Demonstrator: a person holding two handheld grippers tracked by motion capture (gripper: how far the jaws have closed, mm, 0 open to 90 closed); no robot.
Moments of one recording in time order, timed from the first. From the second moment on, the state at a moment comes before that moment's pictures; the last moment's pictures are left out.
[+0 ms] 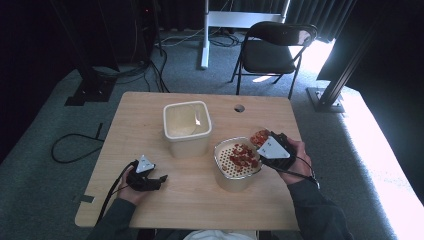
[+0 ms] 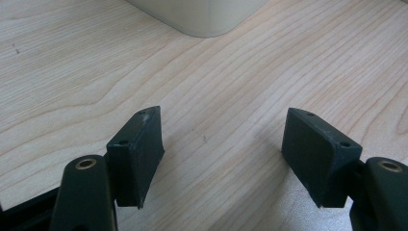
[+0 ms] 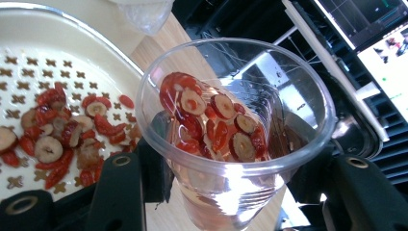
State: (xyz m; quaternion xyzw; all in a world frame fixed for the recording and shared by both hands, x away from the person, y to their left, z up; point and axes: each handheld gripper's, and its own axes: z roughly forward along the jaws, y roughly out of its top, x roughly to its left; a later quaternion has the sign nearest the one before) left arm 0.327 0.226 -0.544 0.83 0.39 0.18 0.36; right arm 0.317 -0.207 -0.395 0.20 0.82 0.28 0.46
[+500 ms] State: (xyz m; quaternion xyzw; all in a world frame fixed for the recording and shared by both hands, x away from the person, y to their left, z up) left arm 0.327 0.225 -0.544 0.83 0.39 0.18 0.36; right arm 0.311 -0.183 -0.405 0.12 0.83 0.18 0.52
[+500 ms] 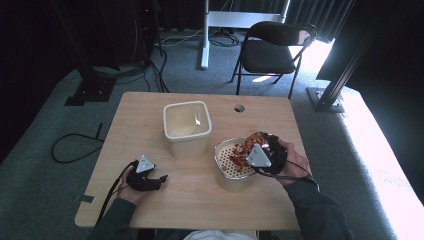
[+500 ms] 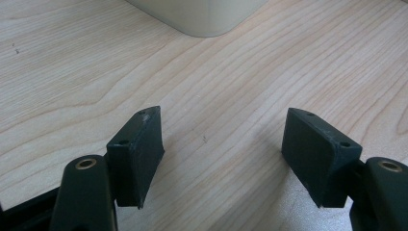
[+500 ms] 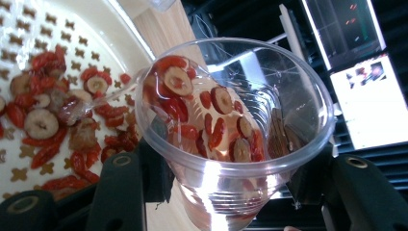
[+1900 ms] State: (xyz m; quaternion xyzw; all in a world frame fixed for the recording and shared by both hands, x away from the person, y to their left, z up) left arm 0.327 0.225 -0.544 0.83 0.39 0.18 0.36; right arm 0.305 -0.162 -0.416 0.00 0.80 0.03 0.60
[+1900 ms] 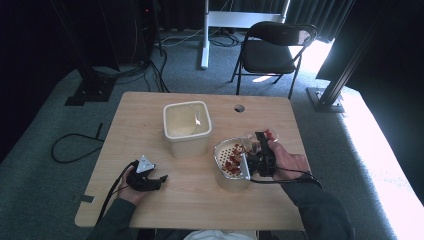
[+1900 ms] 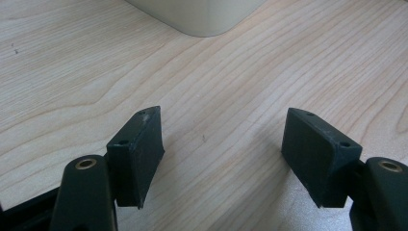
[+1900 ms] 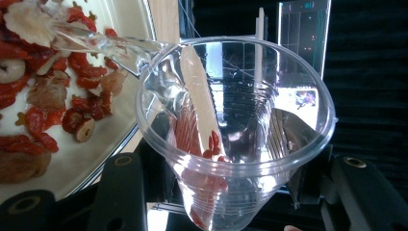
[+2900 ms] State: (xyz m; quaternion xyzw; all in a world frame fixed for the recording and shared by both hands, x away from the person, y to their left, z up) left arm 0.327 0.225 -0.544 0.83 0.39 0.18 0.36; right arm 0.308 -0.155 -0.422 -0.06 0.78 -0.05 0.62
